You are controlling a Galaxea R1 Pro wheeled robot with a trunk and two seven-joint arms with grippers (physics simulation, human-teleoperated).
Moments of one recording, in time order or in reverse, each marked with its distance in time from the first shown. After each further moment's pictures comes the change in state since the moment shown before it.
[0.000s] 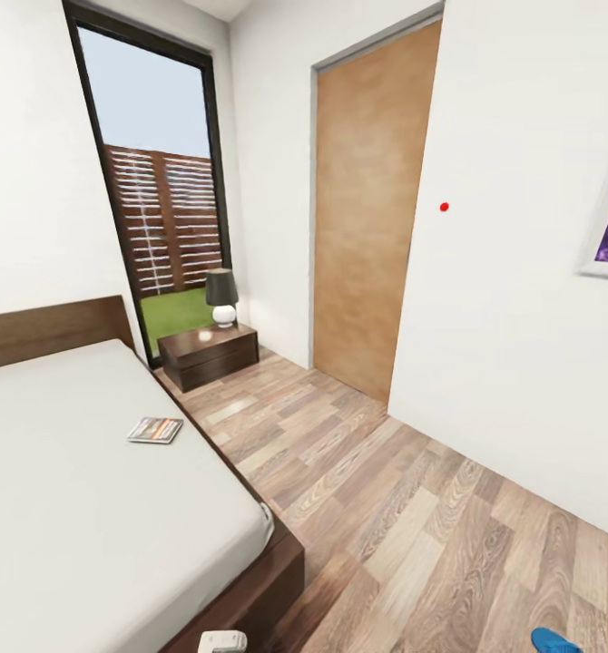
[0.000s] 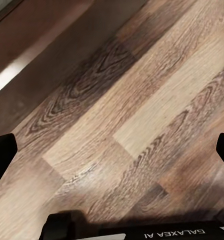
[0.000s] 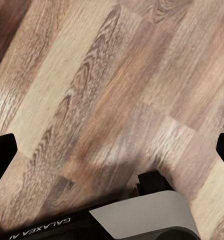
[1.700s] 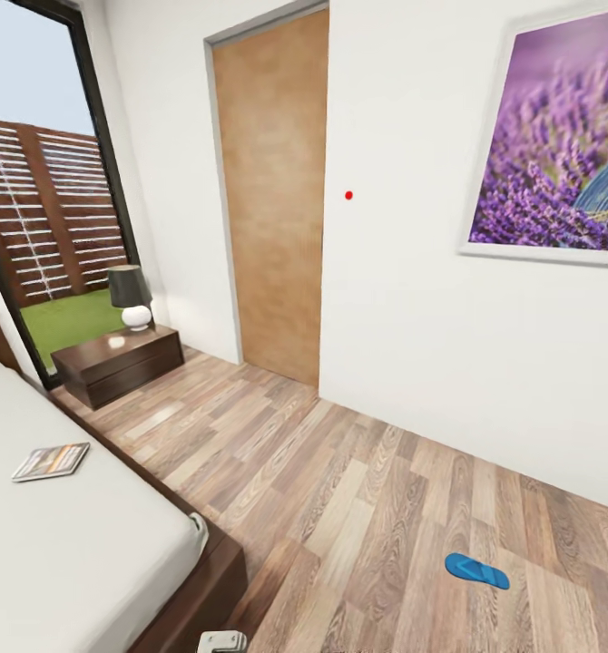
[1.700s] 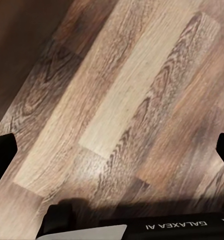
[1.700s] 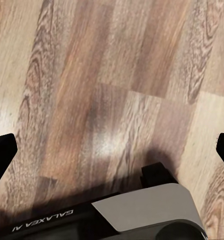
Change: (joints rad) left arm 0.001 0.000 0.001 0.000 -0.001 0.000 0.005; right arm 0.000 -0.003 -0.005 0.000 -0.008 -0.004 0.027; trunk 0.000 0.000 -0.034
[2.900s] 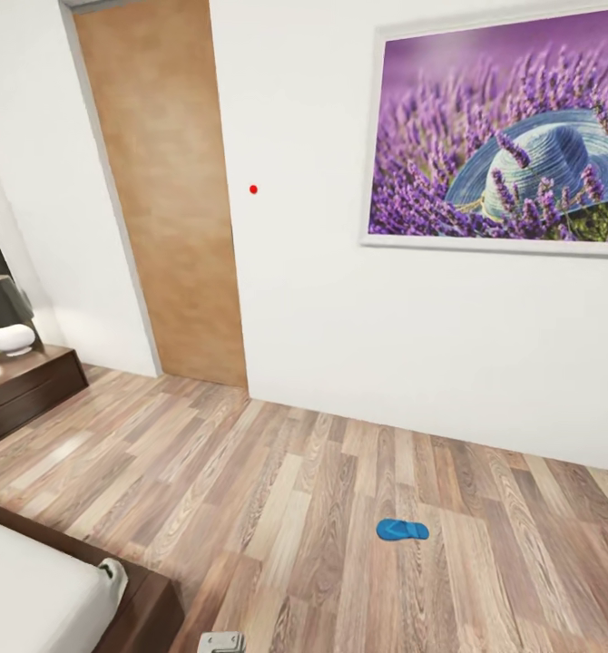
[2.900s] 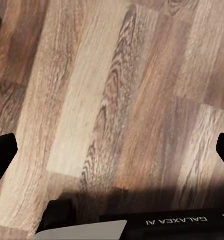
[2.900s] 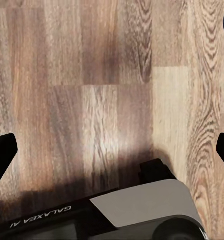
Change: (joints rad) left arm 0.001 0.000 0.000 0.000 0.001 0.000 0.001; right arm 0.000 -0.001 0.000 0.000 0.000 0.001 0.000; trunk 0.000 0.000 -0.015
